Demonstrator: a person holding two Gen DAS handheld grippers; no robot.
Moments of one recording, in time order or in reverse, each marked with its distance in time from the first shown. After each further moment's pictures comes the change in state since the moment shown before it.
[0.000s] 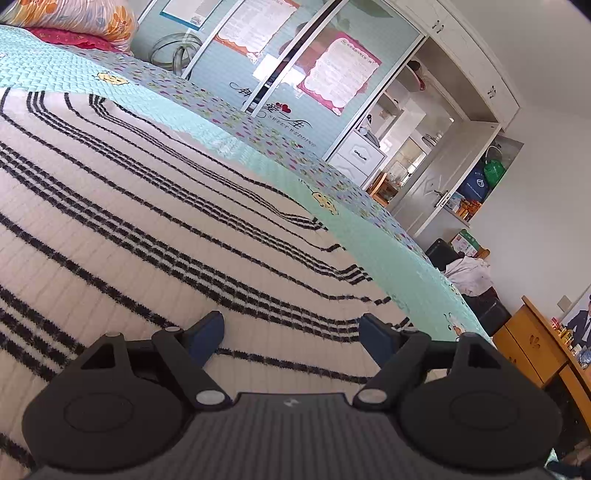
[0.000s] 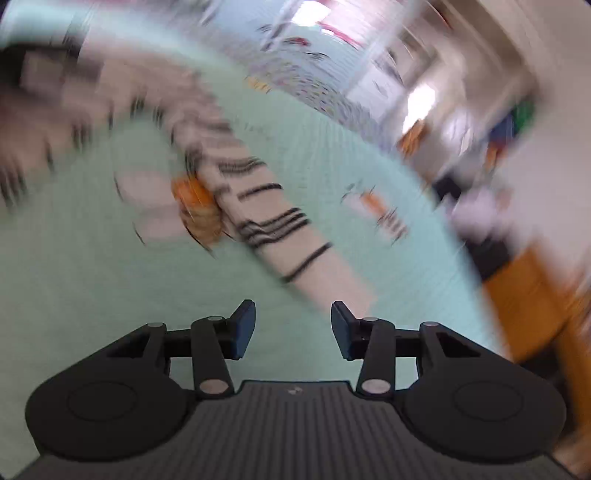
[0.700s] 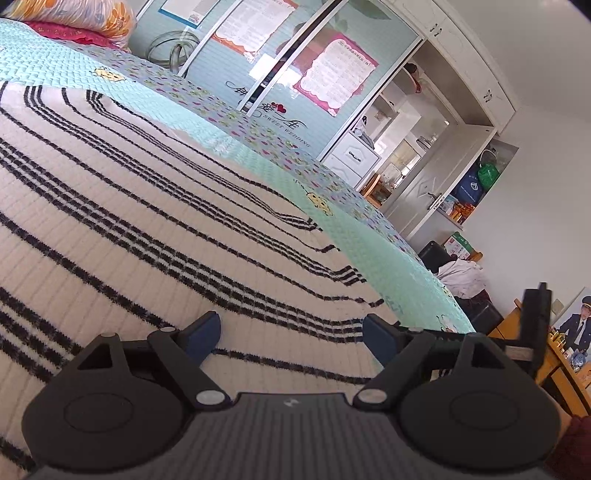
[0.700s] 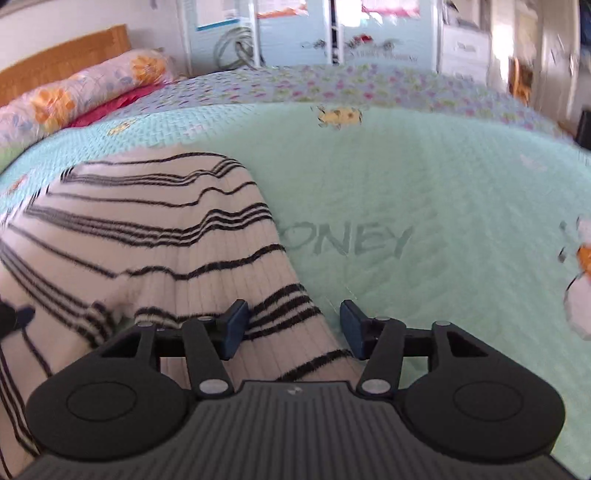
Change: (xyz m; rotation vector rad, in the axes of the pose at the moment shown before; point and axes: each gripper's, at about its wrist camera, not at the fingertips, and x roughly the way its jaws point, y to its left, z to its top) left arm 0.004 0.004 -0.001 -0.016 -0.002 -0.030; right arm 0.213 -0.006 0.145 0.189 -0.009 0.460
